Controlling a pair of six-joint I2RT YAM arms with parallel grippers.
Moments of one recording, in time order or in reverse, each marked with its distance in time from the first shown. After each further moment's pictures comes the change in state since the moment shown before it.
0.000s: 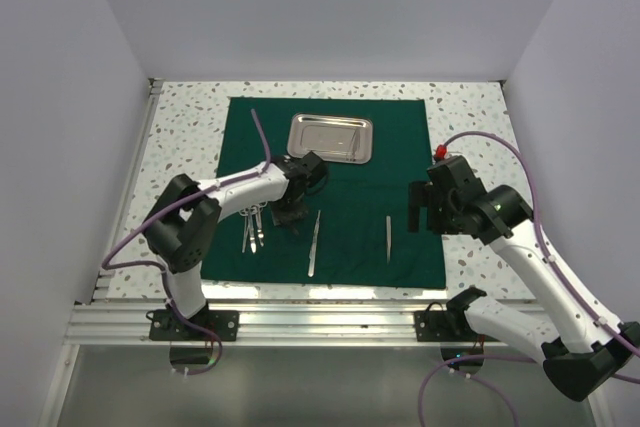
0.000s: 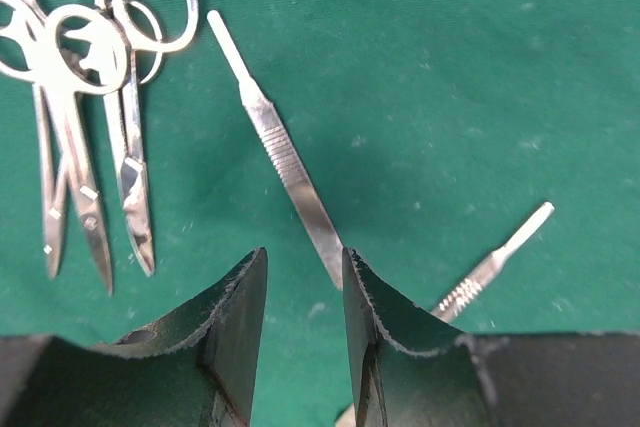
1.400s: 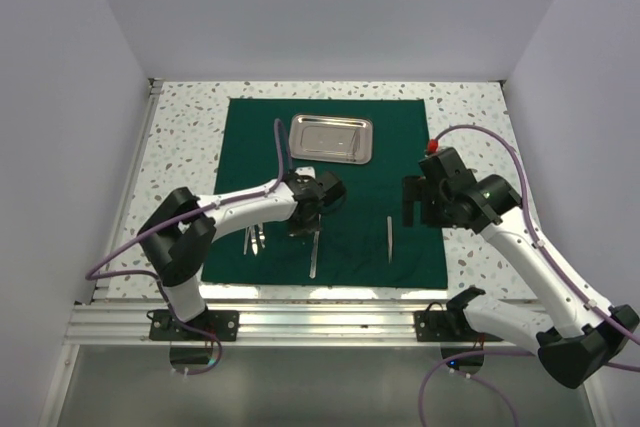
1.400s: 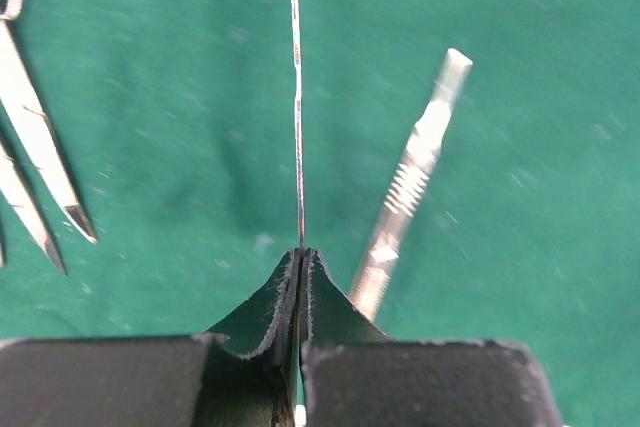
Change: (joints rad) left arm -0.151 -0.062 -0.070 0.080 0.011 0.047; right arm 0.000 0.080 0.034 0.019 -0.008 -0.016
